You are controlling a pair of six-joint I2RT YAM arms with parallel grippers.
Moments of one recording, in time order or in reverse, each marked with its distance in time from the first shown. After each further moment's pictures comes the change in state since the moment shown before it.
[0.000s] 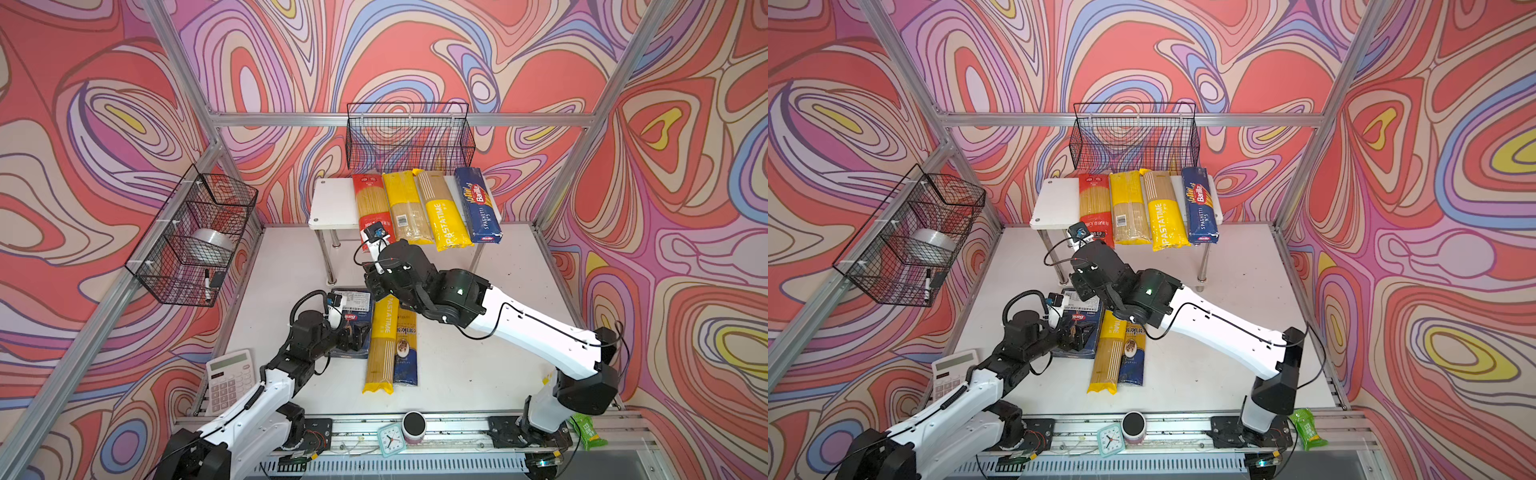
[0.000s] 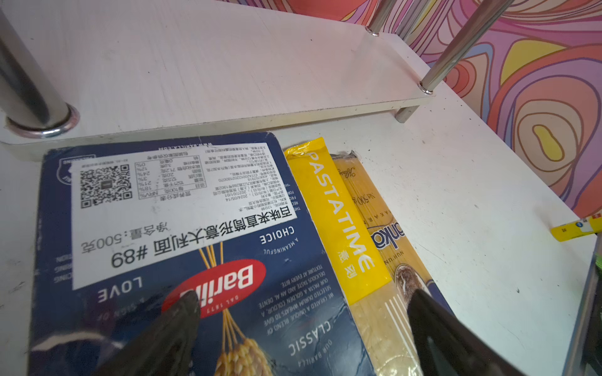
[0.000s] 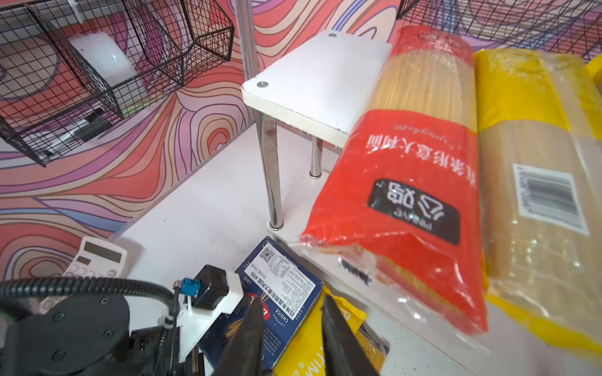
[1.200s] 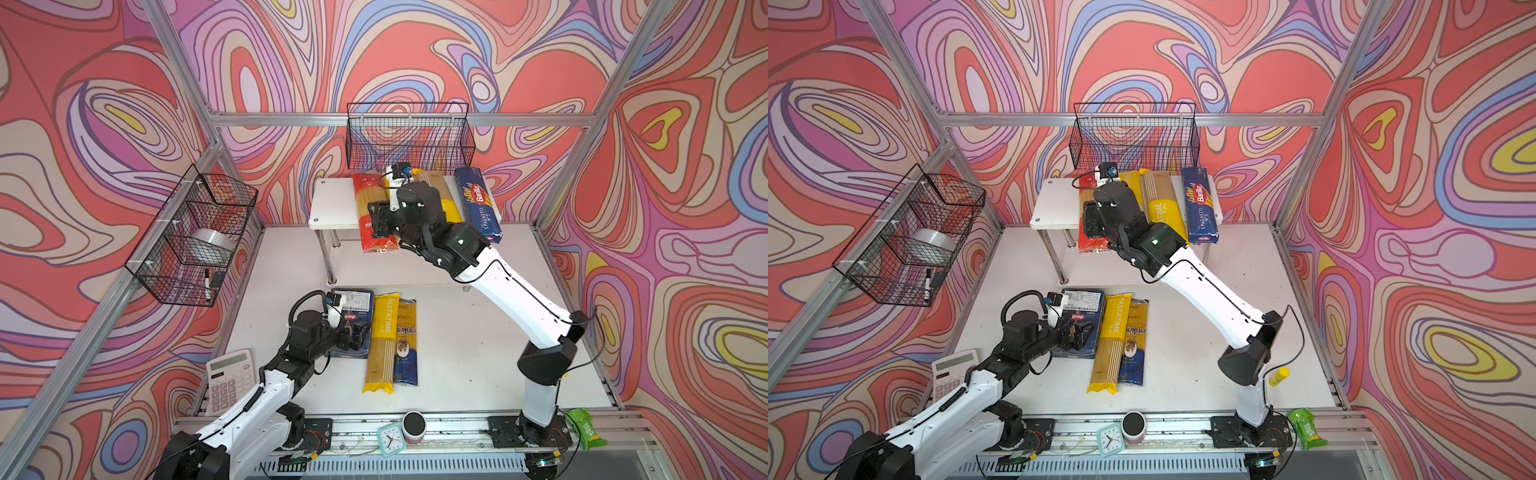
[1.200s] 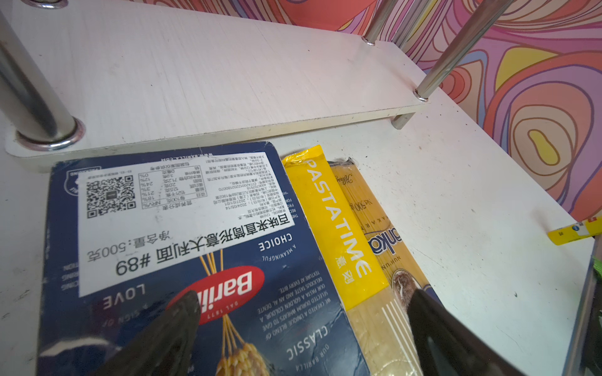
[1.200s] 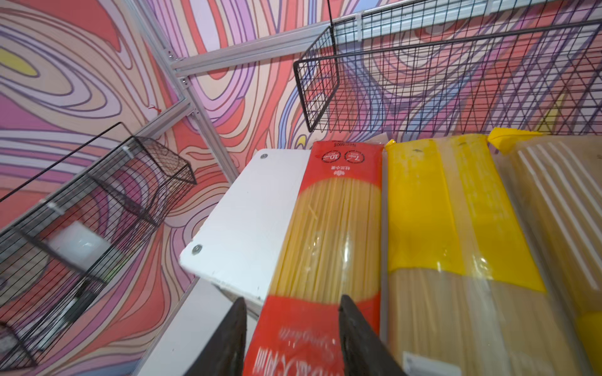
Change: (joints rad) left arm 0.000 -0.016 0.000 0.010 -0.001 0.000; right arm -0.234 0.121 0.312 0.020 -0.165 0.150
